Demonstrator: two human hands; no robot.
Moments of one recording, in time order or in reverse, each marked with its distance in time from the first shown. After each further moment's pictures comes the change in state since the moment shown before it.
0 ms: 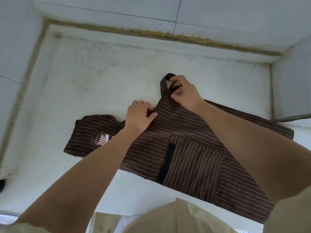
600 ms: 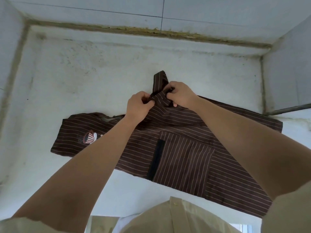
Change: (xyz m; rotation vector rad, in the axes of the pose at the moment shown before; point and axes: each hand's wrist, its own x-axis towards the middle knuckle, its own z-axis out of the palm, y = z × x) left_hand 0.026 0.031 -0.002 -0.570 -0.017 -0.218; right_hand -0.001 0.002 -0.012 -0.049 -0.135 0.212
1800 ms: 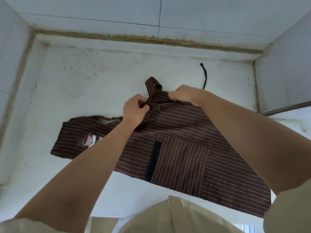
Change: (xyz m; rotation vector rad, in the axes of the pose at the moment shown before) left_hand -0.009 -0.002 -0.006 0.110 0.085 0.075; right_hand -0.012 -0.021 -0.033 -0.055 -0.208 0.291
